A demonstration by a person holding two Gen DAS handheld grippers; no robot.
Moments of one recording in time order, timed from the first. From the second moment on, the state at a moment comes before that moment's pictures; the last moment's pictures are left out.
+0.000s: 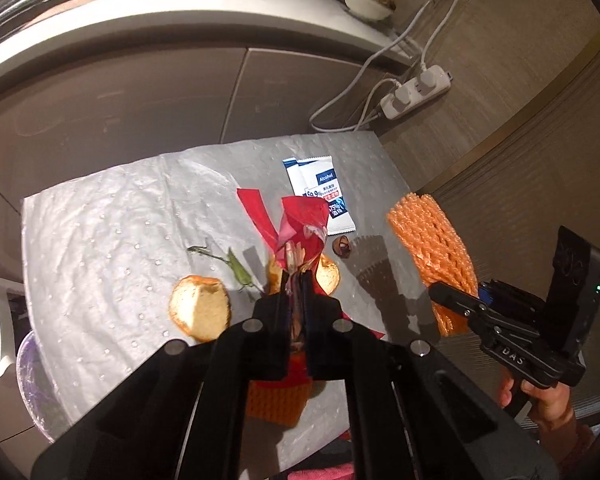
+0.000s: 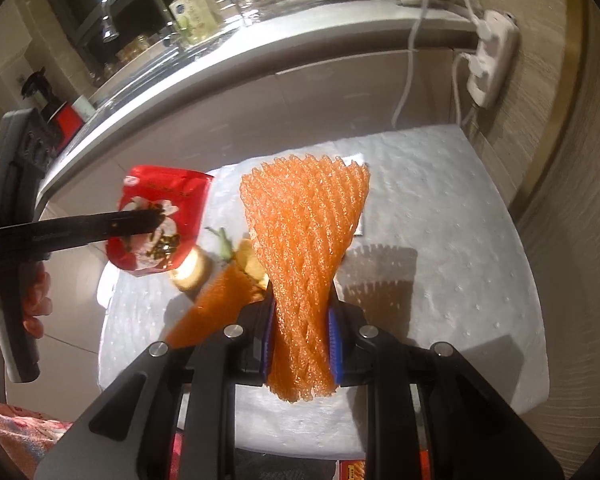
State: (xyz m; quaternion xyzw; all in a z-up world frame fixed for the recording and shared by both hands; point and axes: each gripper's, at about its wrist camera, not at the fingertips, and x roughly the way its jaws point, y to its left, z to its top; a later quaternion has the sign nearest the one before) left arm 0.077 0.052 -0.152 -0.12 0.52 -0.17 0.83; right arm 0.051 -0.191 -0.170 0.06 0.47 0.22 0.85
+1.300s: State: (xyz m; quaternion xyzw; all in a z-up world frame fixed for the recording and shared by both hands) left arm -0.077 0.305 -0.276 -0.09 0.58 -0.08 0.81; right arm -0.076 0.083 -0.109 -0.04 0.48 0.31 0.82
